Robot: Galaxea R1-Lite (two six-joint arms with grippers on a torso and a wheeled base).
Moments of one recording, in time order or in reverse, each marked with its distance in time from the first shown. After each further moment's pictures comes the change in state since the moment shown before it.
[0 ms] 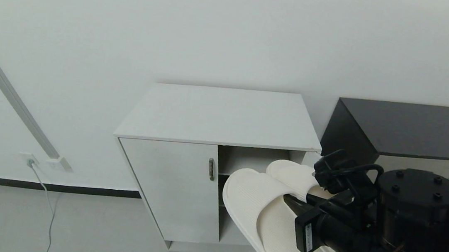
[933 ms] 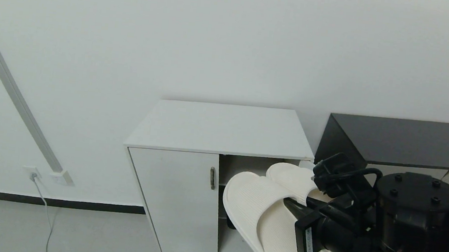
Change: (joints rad) left arm 0.000 0.000 0.000 0.000 0.000 -0.002; right arm 0.003 0.000 0.014 0.000 0.001 -0.001
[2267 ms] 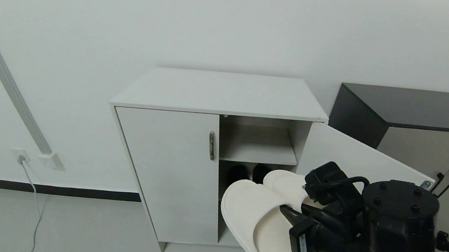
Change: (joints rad) left arm 0.000 0.000 0.000 0.000 0.000 0.000; right arm 0.000 0.042 0.022 -0.032 0.006 0.001
